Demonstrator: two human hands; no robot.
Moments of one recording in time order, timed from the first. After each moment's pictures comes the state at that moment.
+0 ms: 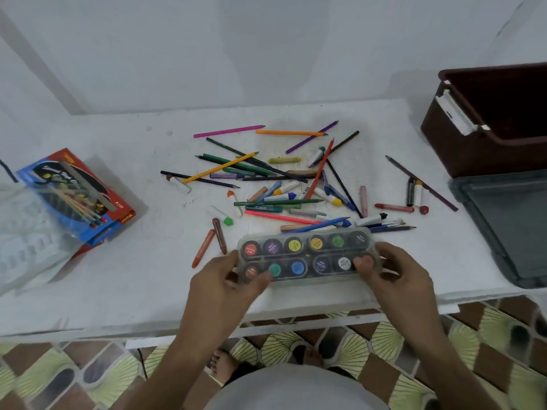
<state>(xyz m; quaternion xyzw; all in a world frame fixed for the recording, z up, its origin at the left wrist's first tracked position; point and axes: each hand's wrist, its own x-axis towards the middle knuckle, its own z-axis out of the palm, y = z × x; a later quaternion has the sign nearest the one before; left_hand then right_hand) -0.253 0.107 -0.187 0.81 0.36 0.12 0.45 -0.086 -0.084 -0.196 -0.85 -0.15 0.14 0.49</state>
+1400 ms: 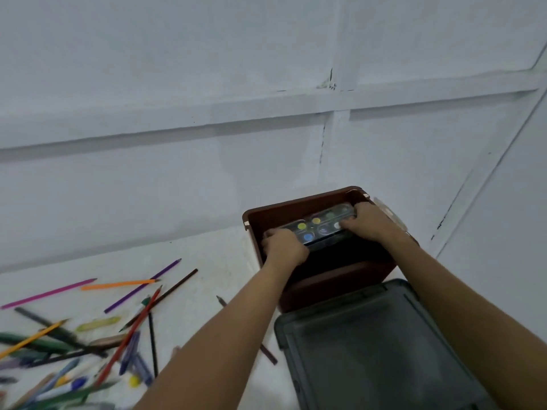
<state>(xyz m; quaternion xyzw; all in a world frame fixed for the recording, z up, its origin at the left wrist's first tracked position) 0.287 -0.046 -0.126 0.89 0.35 -0.08 0.28 0.402 -0.186 -0.104 -0.94 -0.21 0.09 0.25</state>
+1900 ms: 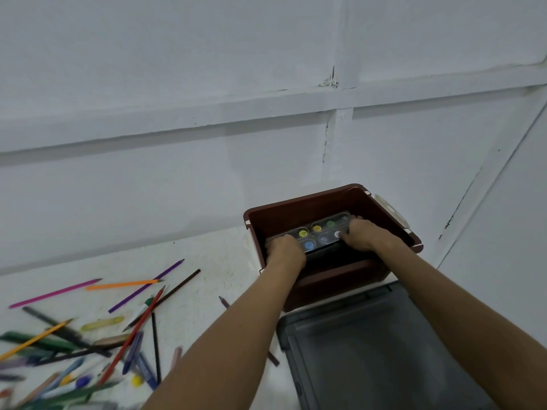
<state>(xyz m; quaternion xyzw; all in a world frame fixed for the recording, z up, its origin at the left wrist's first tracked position) 0.297 -0.045 -0.136 0.95 0.23 -0.18 -0.04 0.409 -0.169 -0.133 -0.95 -0.22 0.18 0.11</state>
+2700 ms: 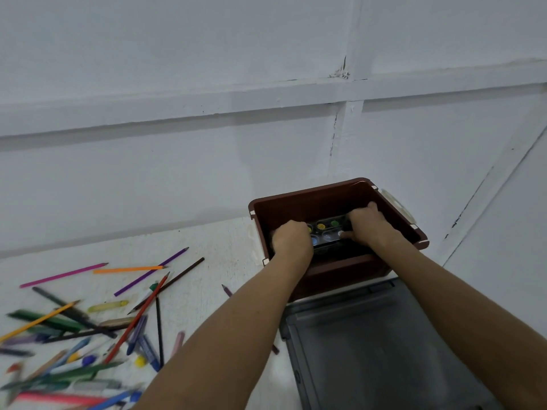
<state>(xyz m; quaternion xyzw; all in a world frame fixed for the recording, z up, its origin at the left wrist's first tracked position) 0.290 -0.052 -0.132 0.97 0.25 -0.05 0.06 0.418 -0.167 -0.145 -0.95 -0.31 0.05 -0.02</state>
